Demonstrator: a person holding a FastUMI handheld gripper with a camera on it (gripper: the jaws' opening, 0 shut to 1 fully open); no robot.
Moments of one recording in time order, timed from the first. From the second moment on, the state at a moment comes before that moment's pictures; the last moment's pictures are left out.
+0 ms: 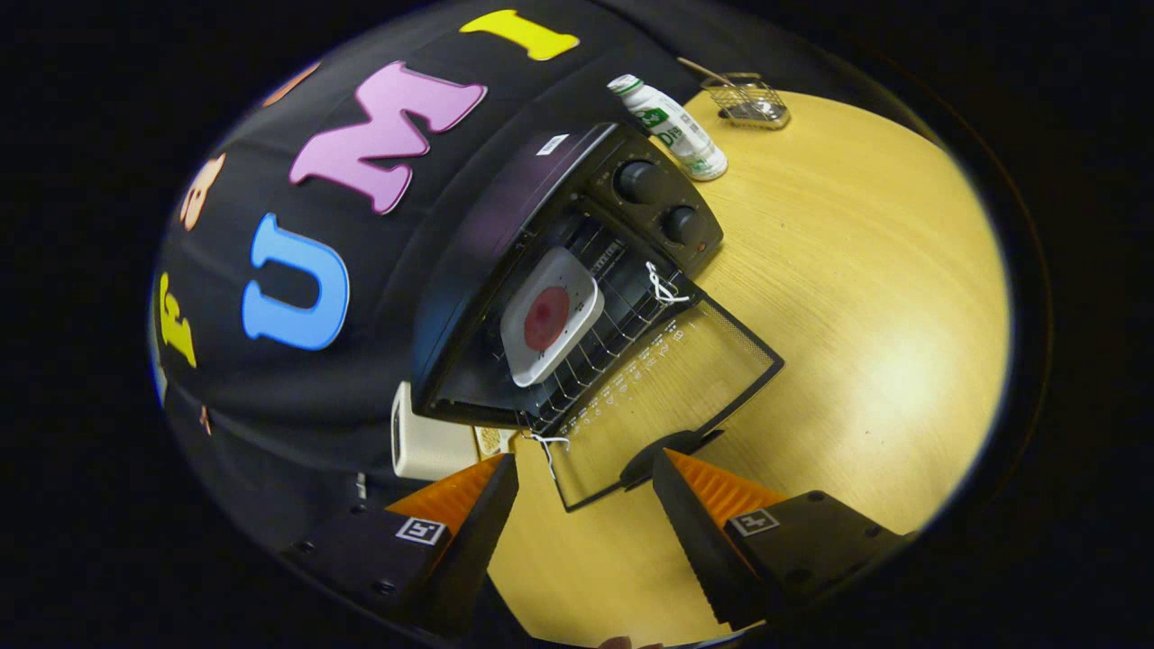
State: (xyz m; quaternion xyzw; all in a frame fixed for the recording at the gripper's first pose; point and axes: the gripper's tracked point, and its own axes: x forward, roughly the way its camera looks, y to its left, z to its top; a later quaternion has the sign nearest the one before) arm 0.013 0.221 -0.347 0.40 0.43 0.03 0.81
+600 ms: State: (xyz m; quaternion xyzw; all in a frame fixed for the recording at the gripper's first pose) arm -0.046 0.213 -0.419 0.09 0.48 0.08 0.87
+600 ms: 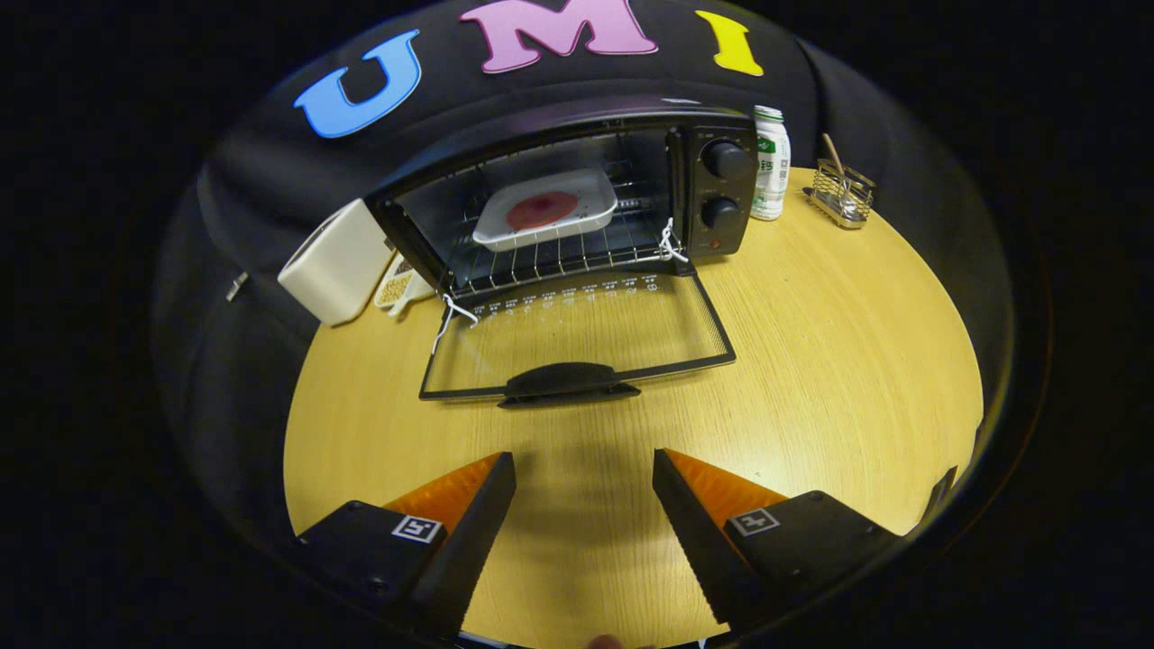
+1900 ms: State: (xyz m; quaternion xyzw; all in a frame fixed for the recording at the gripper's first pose) arm -0.004 0.241 -0.447 0.01 0.49 0.05 0.87
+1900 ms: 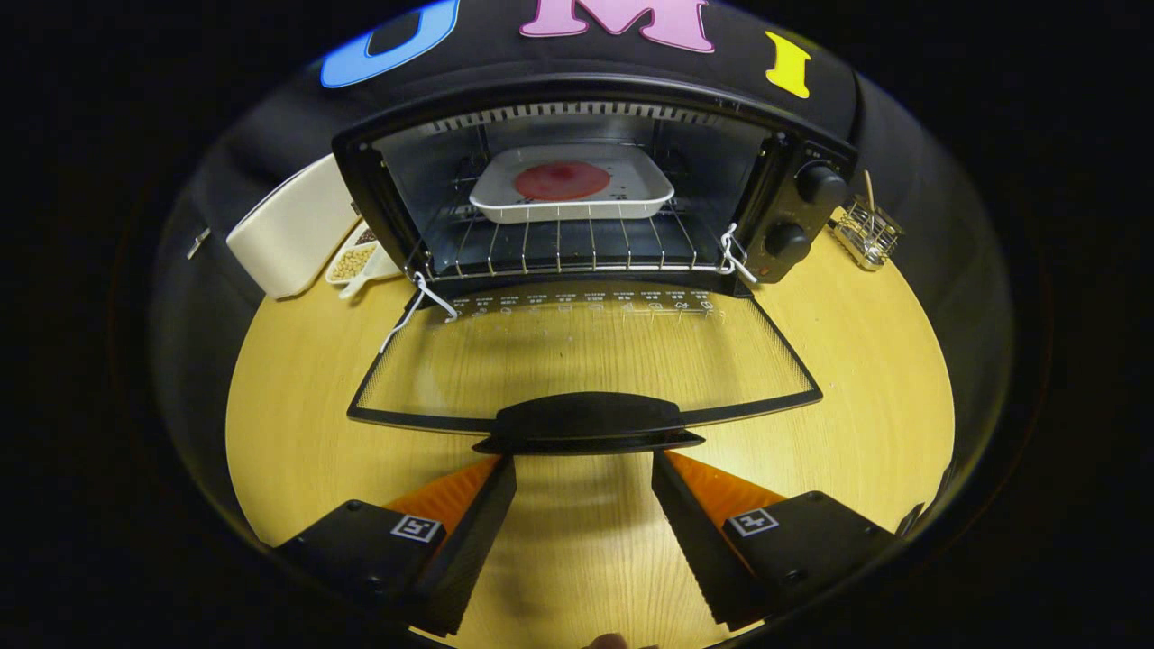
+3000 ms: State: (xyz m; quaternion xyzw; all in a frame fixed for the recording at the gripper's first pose) arm 0.041 0.200 -0.225 0.04 0.22 0.06 0.97
